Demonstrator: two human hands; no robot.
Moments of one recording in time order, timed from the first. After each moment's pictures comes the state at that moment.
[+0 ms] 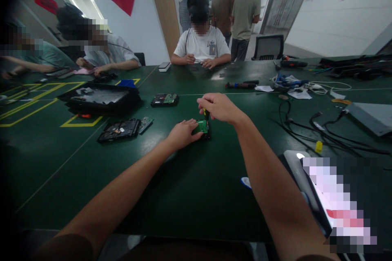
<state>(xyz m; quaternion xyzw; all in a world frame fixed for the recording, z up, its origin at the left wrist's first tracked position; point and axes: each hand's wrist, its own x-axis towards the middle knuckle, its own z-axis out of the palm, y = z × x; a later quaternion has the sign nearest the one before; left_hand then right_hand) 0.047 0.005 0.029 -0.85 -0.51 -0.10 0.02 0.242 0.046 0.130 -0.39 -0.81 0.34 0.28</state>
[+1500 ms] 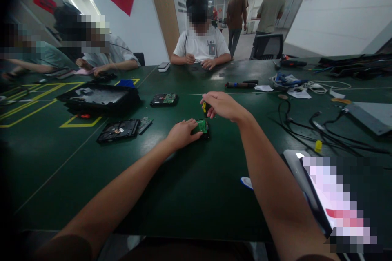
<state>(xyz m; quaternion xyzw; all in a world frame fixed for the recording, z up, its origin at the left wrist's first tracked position) 0.045 0.007 0.028 -0.85 -0.52 -0.10 0.01 0.250 0.053 0.131 -0.38 -0.74 0.45 0.30</state>
